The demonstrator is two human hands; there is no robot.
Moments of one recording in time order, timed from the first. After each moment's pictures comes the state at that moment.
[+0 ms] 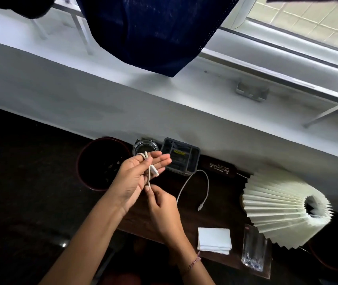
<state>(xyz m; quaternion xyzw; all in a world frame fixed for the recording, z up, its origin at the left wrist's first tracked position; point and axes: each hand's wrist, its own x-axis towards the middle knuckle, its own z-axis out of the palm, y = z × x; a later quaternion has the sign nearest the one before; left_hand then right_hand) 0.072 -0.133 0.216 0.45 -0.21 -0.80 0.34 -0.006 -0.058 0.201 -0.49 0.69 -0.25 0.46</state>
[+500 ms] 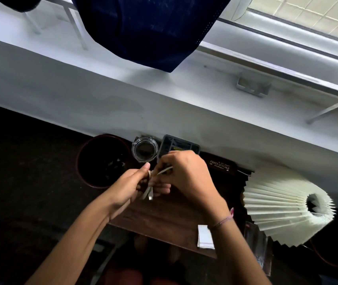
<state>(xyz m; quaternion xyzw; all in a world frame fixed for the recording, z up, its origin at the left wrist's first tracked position) 0.088 -0.122 0.213 0.48 -0.29 -0.81 0.15 -0.061 -0.113 0.248 -0.68 0.65 -0.14 0.30</state>
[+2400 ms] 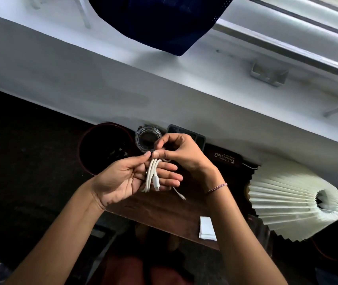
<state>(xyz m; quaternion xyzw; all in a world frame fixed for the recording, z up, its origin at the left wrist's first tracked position) 0.105 -0.134 0.221 0.33 -0.17 -0.92 0.11 -0.063 -0.137 0.194 -0.43 0.51 -0.34 0.66</state>
